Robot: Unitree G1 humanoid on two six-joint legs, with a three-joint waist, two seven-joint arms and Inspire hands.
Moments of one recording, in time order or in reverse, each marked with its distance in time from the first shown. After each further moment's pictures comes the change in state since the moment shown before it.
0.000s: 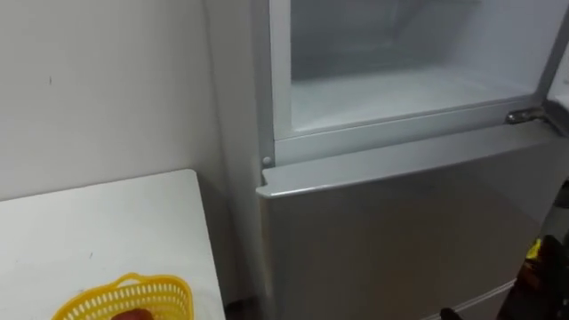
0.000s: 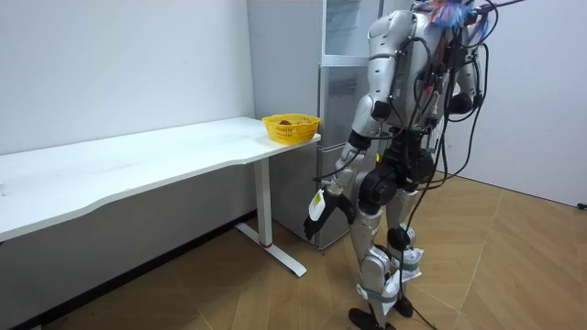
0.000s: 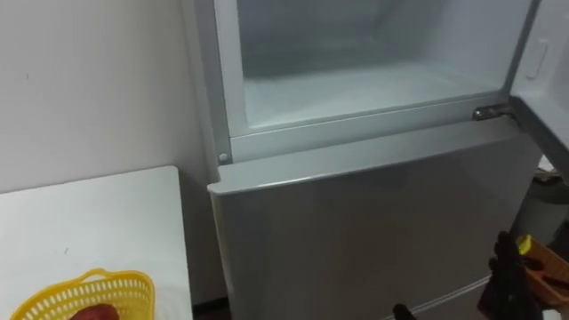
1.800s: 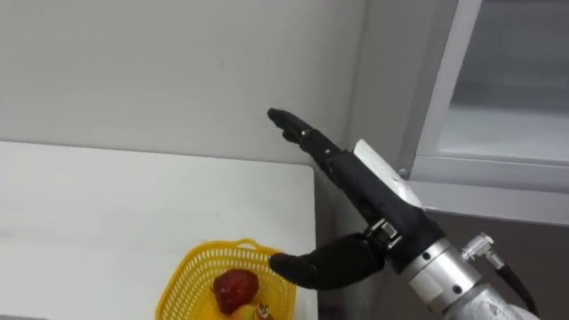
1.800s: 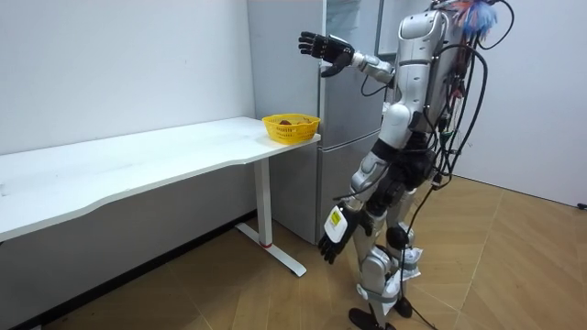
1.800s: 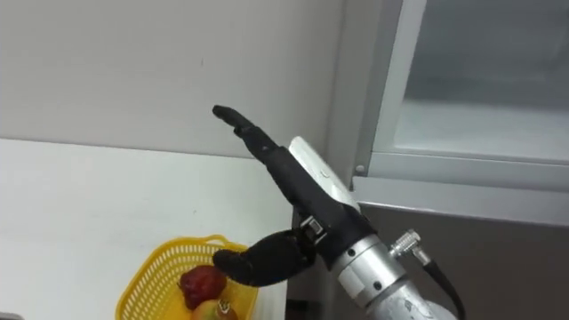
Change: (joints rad) left arm -0.059 0.031 0.057 0.010 0.237 0.045 -0.137; right arm -0.569 -0.127 0.227 -0.155 -0.264 0.117 0.695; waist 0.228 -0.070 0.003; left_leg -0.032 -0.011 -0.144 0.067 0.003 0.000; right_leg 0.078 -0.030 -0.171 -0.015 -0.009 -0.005
